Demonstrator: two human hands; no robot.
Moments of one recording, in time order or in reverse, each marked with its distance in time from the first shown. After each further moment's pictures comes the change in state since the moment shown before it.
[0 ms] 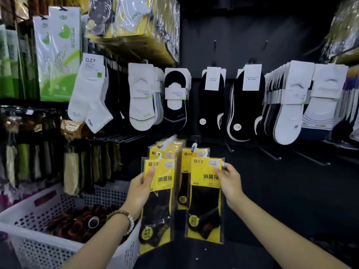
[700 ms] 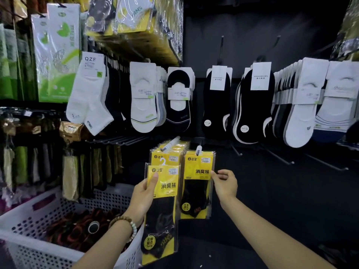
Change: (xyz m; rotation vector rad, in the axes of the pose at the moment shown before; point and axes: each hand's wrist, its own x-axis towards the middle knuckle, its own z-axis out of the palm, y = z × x) left_hand 0.015 -0.017 0.005 -0.070 -0.021 -0.039; right_hand 0.035 0.037 0.033 -0.128 0.213 0.042
